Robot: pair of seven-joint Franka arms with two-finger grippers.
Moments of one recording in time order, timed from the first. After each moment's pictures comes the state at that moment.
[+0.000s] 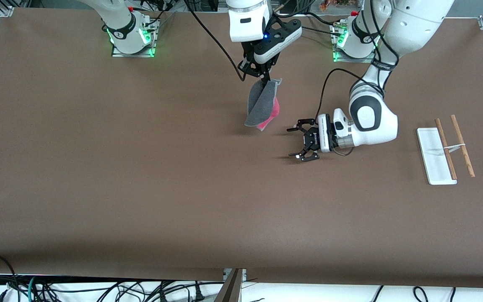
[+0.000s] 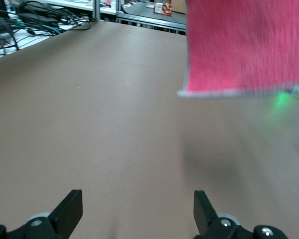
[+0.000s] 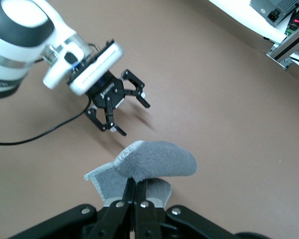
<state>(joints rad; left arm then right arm) -0.16 0.51 -0.14 -2.08 -1.48 2.20 2.34 0.47 0.43 0.62 -1.27 -0.36 1.94 0.38</state>
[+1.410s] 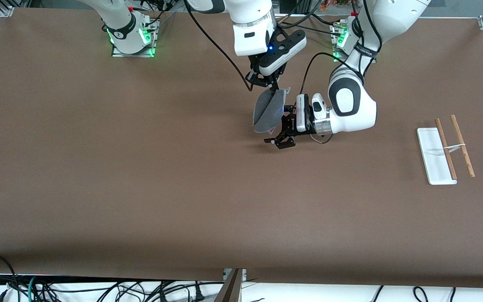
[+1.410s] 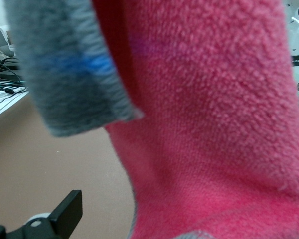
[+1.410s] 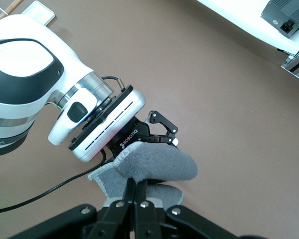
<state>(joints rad) -0.21 0.41 -0.25 -2.09 -1.57 2.25 2.44 0.46 0.49 0.62 -1.25 -0.36 2.04 0.38</state>
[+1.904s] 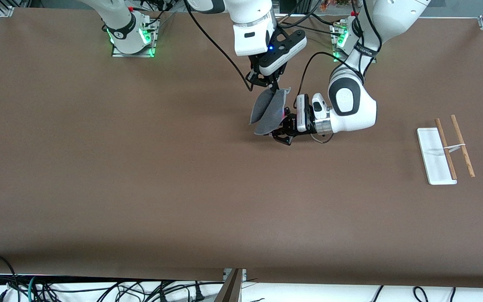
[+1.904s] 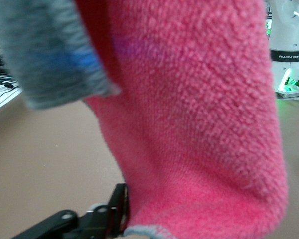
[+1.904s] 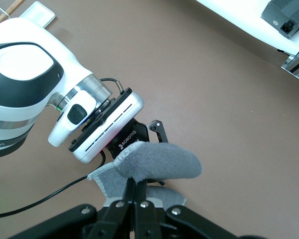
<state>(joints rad) -0.21 0.41 -0.25 -2.10 -1.57 2.27 2.44 0.46 0.49 0.62 -1.25 -0.36 2.04 0.38</state>
